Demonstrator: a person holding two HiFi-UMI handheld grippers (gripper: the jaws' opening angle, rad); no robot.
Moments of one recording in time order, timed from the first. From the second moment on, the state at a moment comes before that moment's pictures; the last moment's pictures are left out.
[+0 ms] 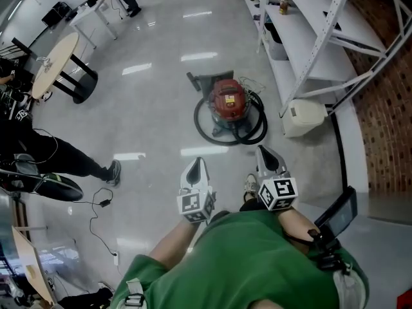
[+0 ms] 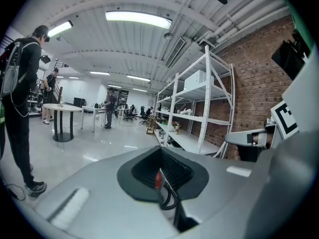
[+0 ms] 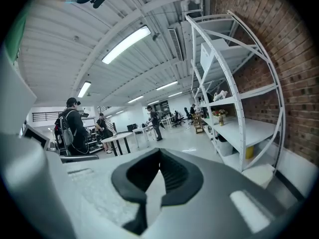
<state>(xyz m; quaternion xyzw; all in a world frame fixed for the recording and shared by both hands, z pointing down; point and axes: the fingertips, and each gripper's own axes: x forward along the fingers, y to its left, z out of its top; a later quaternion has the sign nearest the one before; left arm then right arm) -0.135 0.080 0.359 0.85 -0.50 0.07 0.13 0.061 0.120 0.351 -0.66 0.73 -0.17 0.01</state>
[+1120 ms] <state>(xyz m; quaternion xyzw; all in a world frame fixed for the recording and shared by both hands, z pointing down) -0.015 -0.067 0.418 0.83 -0.52 0.14 0.13 0.185 -0.028 0.404 -0.63 0.75 -0.20 0.00</state>
